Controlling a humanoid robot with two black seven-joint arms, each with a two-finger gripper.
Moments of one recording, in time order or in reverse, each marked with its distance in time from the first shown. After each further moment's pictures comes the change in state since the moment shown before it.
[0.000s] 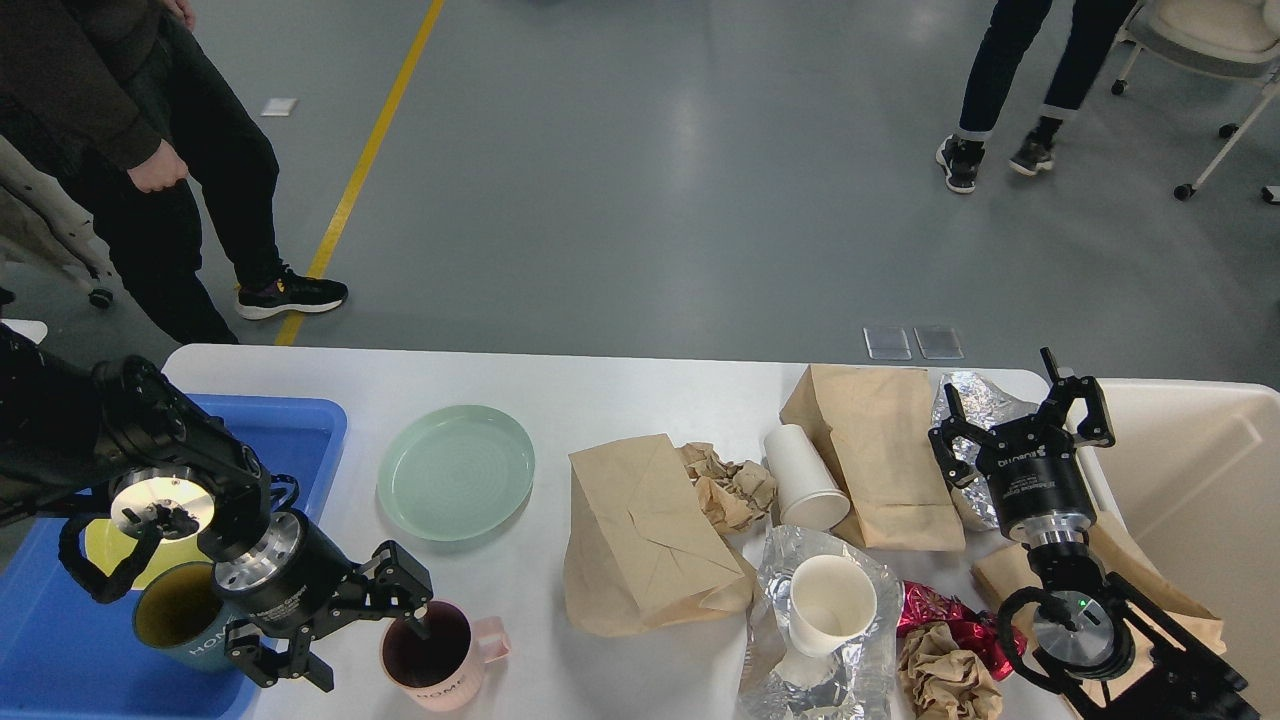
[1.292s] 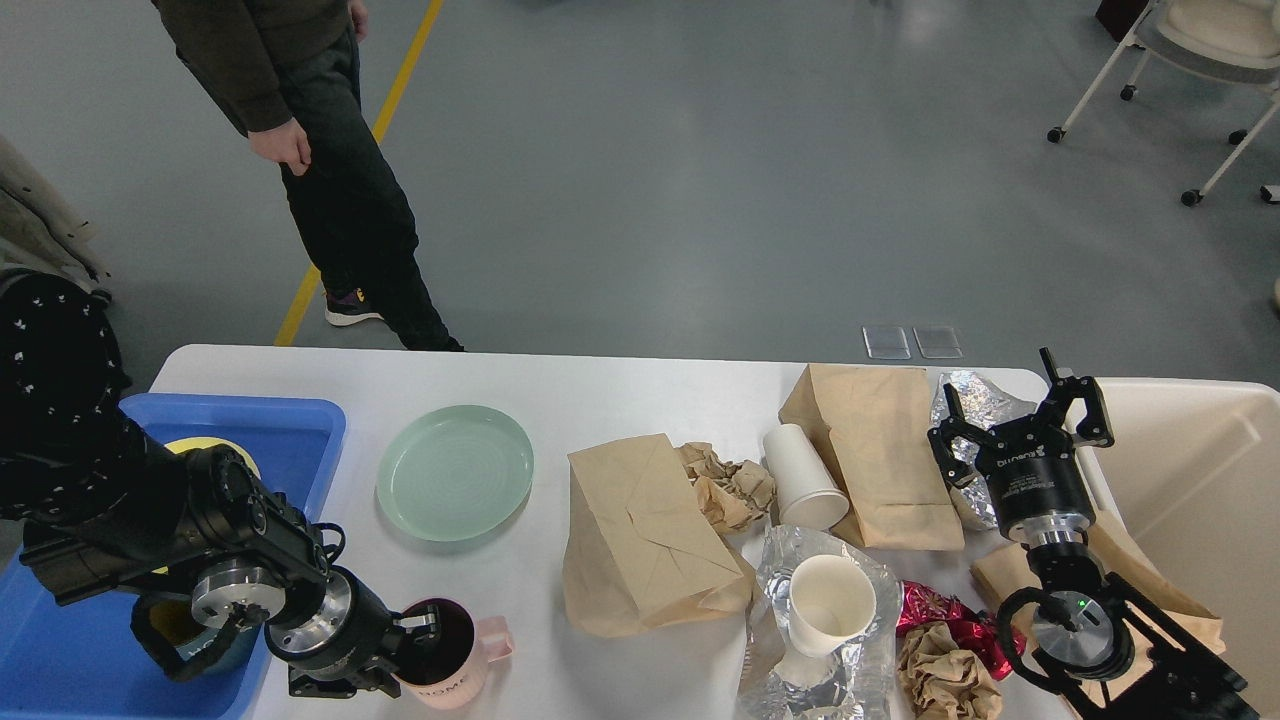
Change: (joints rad) left arm 0.142 -0.107 -0.063 0.009 0.008 0.286 0.027; right arm 0.000 0.001 0.000 0.000 0.000 0.000 0.000
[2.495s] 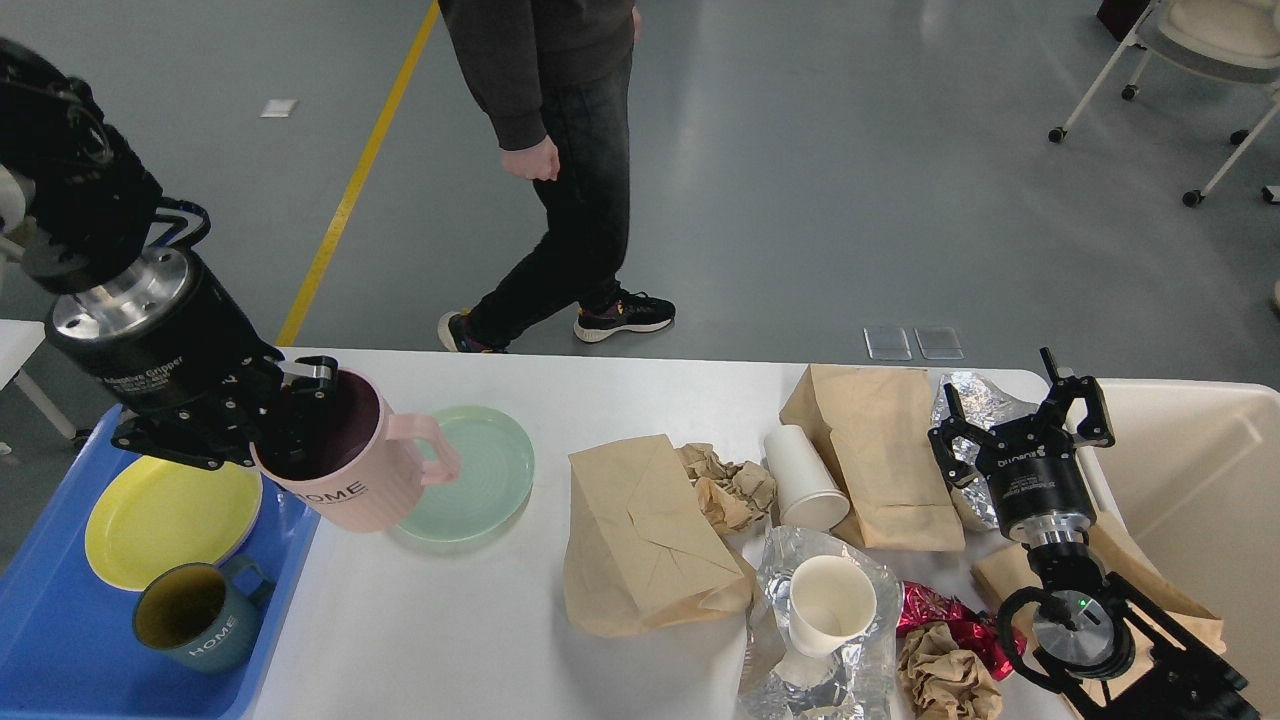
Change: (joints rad) left arm -1.000 0.071 0.262 -0.220 0.001 -0.699 0.080; right arm 0.000 -0.001 0.000 0.000 0.000 0.000 0.000
